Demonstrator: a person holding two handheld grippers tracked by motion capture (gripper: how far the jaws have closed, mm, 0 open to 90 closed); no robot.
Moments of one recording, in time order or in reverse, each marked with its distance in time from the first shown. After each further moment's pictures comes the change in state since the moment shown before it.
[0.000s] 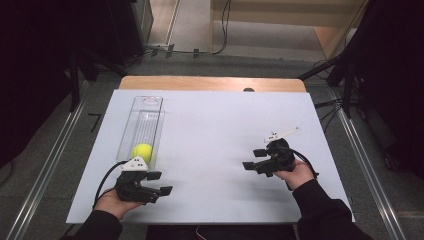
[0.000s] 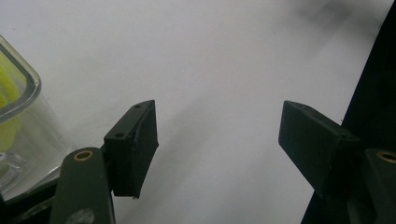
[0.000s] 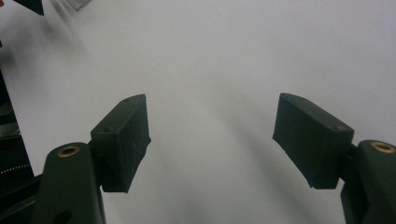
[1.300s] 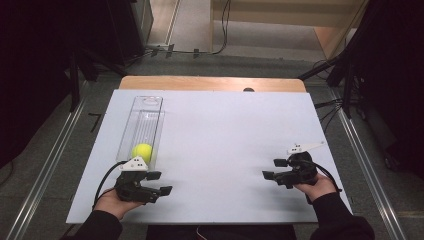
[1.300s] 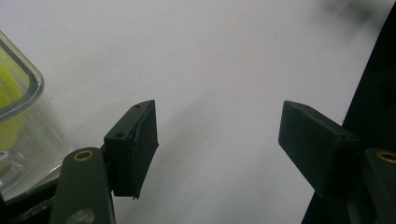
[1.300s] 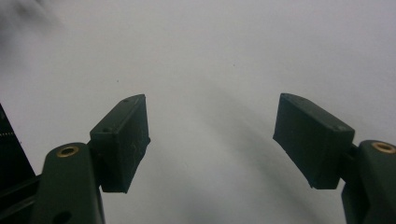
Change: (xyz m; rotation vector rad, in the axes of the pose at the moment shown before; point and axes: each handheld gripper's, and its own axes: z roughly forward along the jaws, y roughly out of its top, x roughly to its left) left arm 0.000 0.000 -0.001 0.003 0.006 0.000; right arm -0.011 -0.050 -0.036 -0.025 -0.073 0.064
